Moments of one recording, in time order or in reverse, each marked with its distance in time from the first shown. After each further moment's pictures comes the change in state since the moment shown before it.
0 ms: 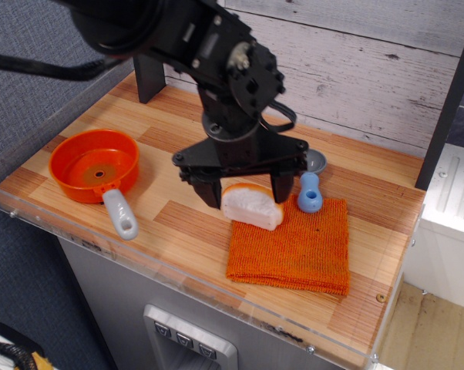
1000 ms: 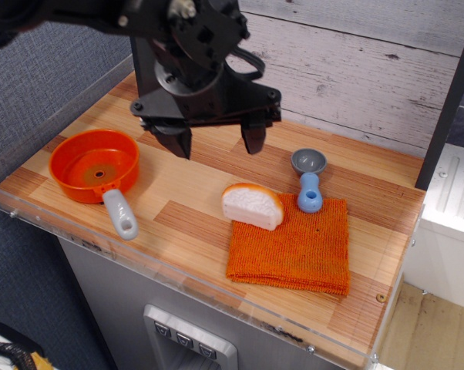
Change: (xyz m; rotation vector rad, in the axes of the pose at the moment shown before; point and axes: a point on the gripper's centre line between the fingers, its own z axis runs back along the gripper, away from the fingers) arm 0.022 0.015 0.053 -0.008 -0.180 -0.043
